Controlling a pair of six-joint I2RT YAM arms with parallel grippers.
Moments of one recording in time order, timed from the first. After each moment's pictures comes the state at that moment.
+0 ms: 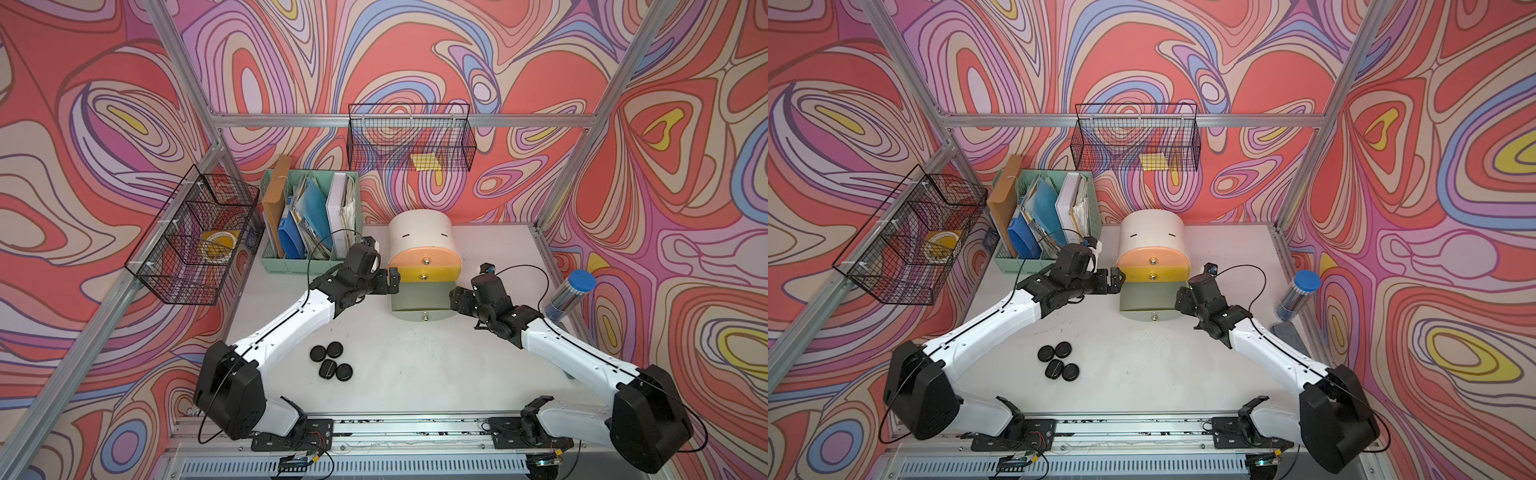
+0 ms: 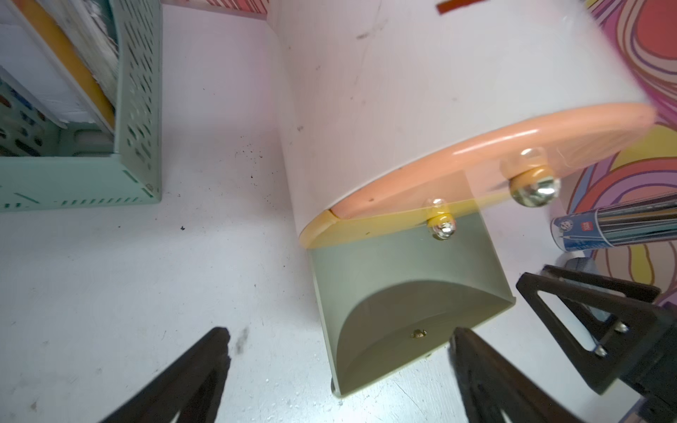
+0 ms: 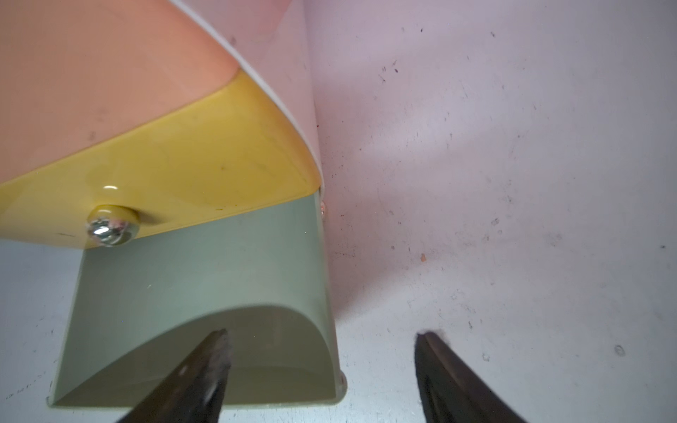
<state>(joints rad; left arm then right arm) -0.56 1.40 1.14 -0.43 0.00 -0.48 0.47 1.23 0.76 -0.28 0.20 0.60</state>
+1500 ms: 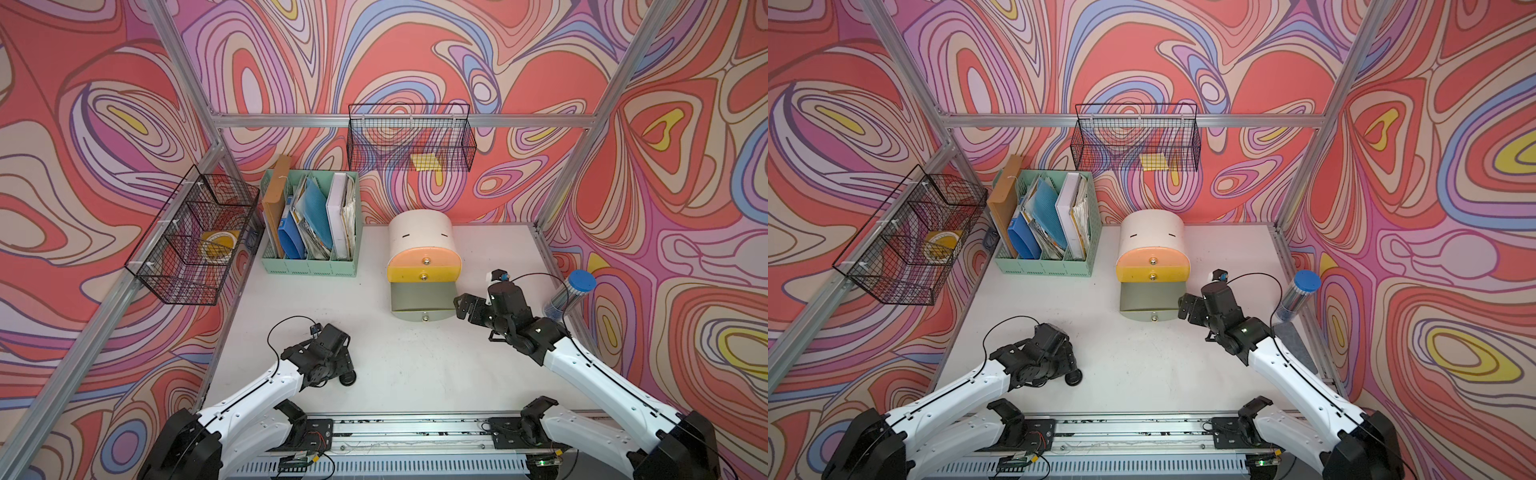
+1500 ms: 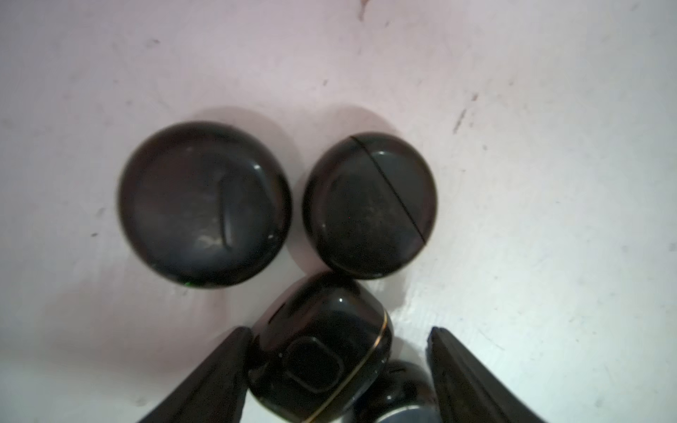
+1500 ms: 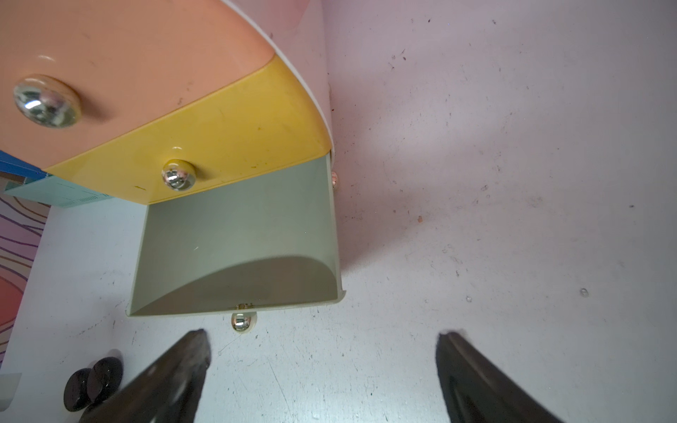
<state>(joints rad) -0.56 0.99 0.42 -0.63 -0.07 -0.91 0.47 1.02 0.73 -0.44 0.13 0.61</state>
